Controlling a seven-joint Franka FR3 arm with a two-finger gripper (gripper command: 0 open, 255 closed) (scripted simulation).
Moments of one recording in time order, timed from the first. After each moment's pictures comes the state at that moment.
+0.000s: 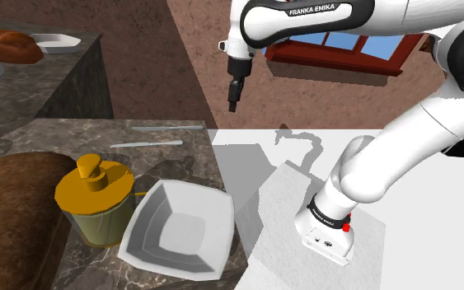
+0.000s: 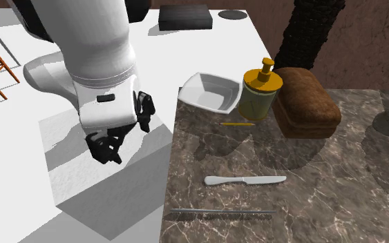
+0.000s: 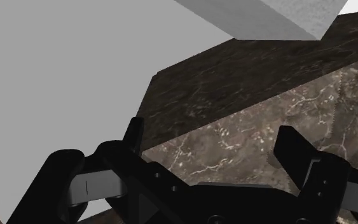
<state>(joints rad) 0.09 -0.31 0.01 -2.23 -0.01 1.84 -0.34</state>
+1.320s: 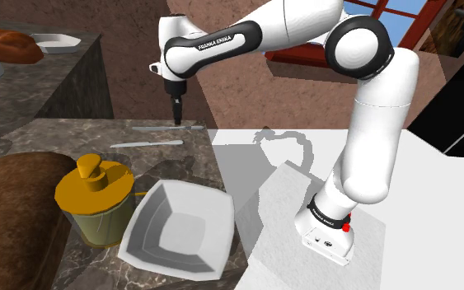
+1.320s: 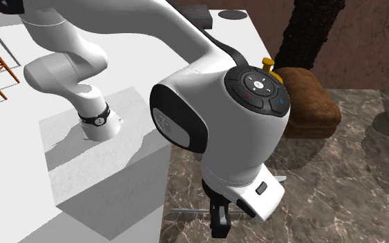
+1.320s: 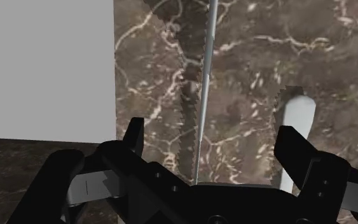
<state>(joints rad) 0.17 0.33 0.07 -1.76 -0.06 2.04 -0.66</state>
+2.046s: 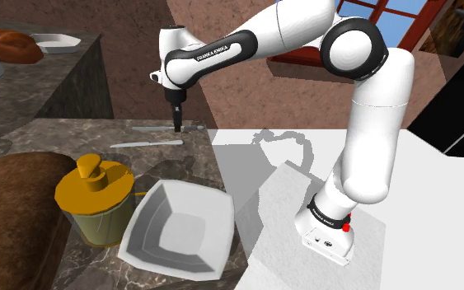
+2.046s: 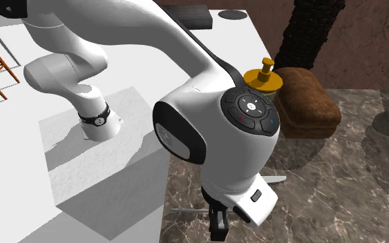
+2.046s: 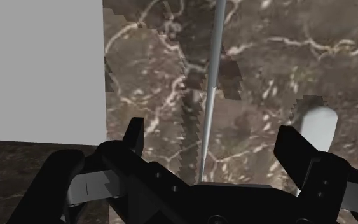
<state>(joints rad) 0.17 0.36 0.07 -1.79 -0.07 2.11 -0.66</state>
